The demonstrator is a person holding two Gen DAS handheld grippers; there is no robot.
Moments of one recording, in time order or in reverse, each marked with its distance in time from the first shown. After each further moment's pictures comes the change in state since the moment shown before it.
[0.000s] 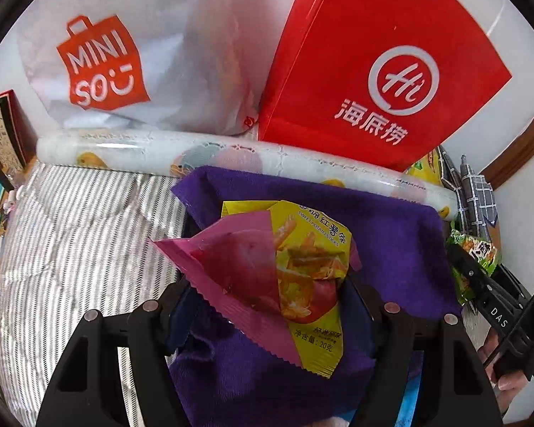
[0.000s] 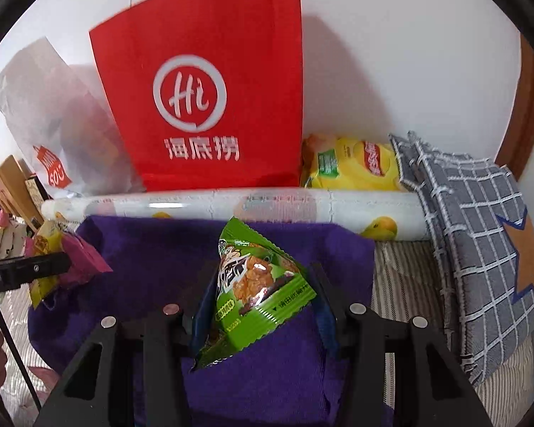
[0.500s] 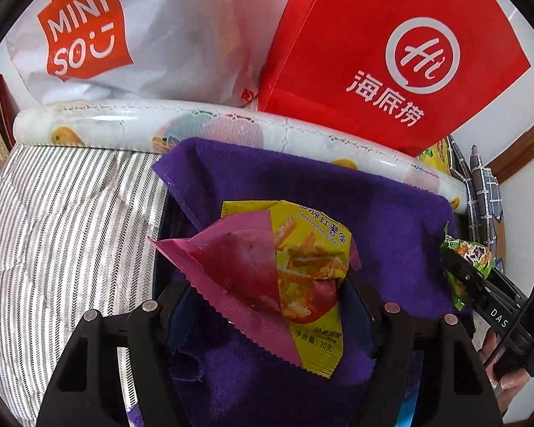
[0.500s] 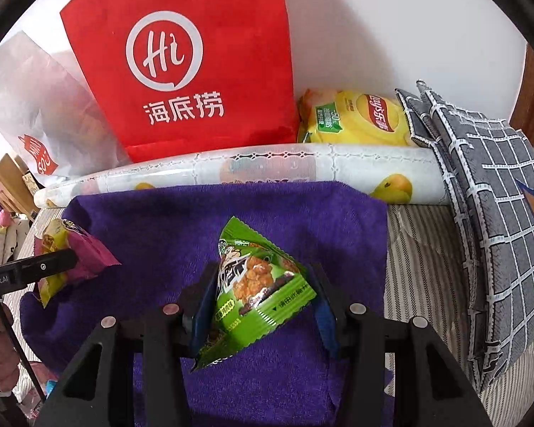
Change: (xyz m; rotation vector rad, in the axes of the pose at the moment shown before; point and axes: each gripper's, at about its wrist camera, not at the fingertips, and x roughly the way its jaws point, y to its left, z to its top) left arm 0.028 0.000 -0.004 -0.015 0.051 -0.013; right arm 0.027 -0.009 -0.008 0.042 0.107 0.032
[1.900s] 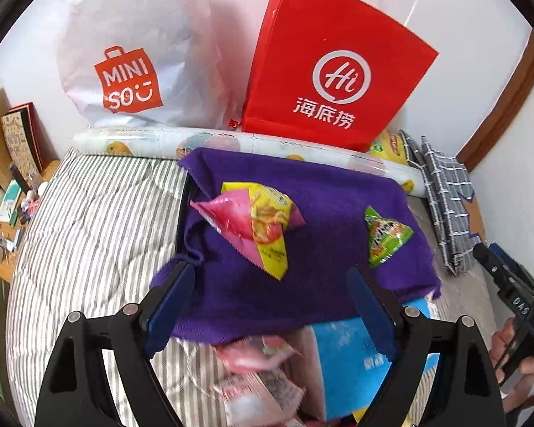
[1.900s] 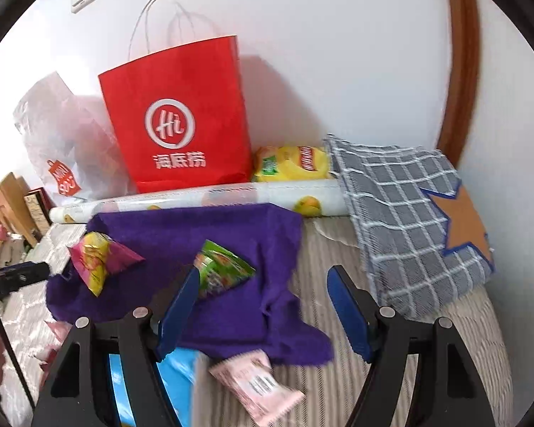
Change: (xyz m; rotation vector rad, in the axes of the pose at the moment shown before) left arm -0.104 -0.031 -0.076 0.072 -0.156 0.016; right arm -0.143 -0.020 -0.054 0.028 -0.207 -0.137
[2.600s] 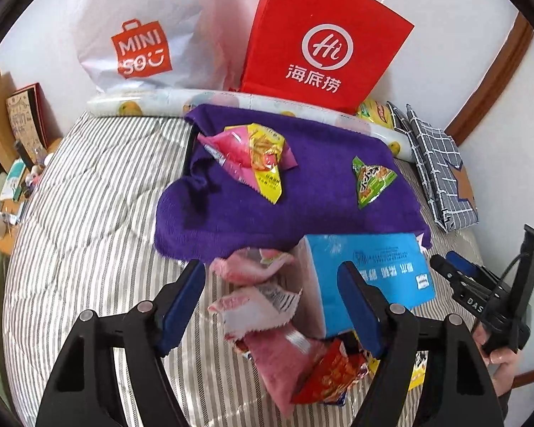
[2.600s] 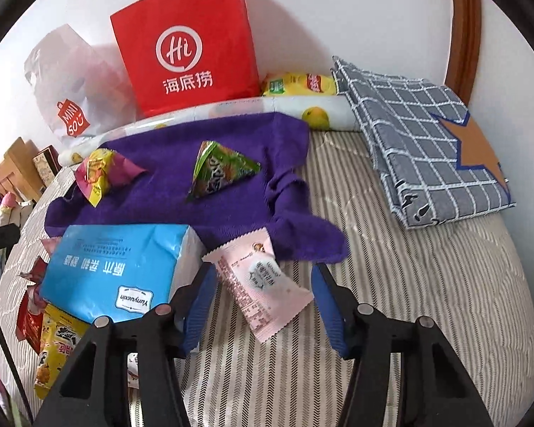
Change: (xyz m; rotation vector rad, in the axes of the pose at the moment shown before) left arm -0.027 -0.001 -0.057 0.014 0.058 -0.010; right arm 0.015 -0.001 -0.073 -0.010 0.177 0.091
